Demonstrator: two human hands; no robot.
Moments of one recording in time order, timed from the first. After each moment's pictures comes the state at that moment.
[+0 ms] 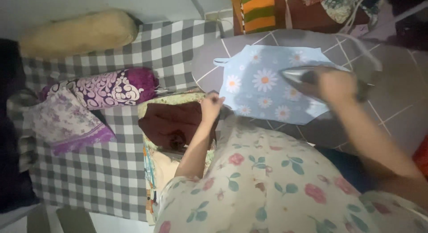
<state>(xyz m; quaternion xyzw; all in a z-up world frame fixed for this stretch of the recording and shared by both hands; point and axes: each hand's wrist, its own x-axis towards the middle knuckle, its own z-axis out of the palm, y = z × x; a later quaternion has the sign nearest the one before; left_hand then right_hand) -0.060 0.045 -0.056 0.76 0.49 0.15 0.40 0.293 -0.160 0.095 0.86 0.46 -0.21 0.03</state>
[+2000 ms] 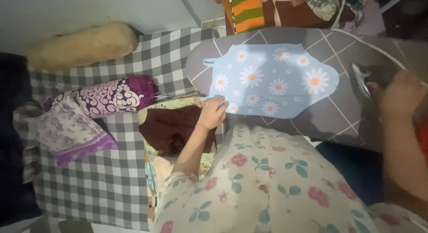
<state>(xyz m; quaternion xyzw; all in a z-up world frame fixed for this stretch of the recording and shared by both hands) -0.079 0.019 -0.020 0.97 0.10 0.16 0.17 0.376 -0.364 -0.002 0.93 0.29 0.06 0.19</state>
